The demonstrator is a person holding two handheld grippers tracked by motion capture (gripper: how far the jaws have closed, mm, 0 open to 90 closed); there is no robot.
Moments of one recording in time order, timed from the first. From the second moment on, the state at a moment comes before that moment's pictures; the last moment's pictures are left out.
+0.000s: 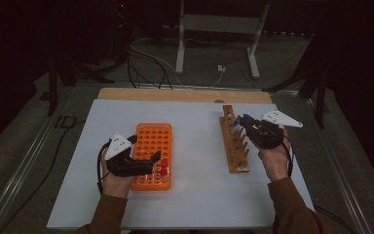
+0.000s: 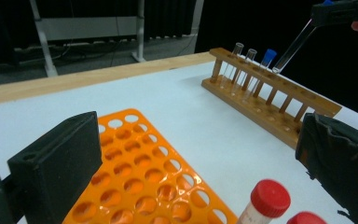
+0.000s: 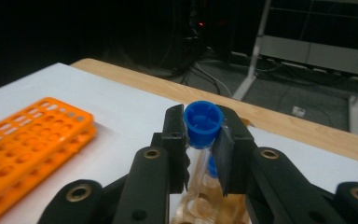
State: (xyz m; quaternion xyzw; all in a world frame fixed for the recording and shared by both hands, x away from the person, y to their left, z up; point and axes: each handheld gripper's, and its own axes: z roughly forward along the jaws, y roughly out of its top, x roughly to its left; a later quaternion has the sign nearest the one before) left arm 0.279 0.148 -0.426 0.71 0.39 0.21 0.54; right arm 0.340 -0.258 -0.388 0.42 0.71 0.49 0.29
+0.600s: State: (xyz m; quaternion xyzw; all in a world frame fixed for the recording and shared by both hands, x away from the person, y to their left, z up) left arm 0.297 0.108 -0.419 0.74 0.33 0.19 0.55; right arm 0.338 -0.187 -0.388 0.35 0.75 0.53 0.17
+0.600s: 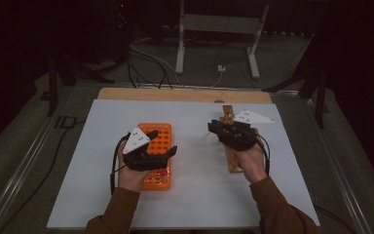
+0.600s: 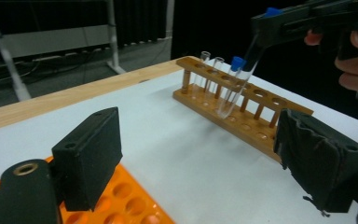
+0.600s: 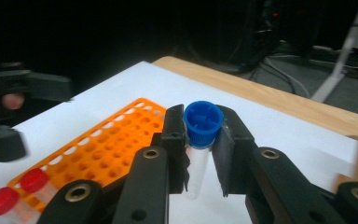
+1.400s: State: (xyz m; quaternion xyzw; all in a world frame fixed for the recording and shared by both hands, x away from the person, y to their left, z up) left arm 0.318 0.078 -0.421 0.79 0.28 0.19 0.51; right arm 0.334 -0.127 -0.393 0.31 0.77 0.54 0.11
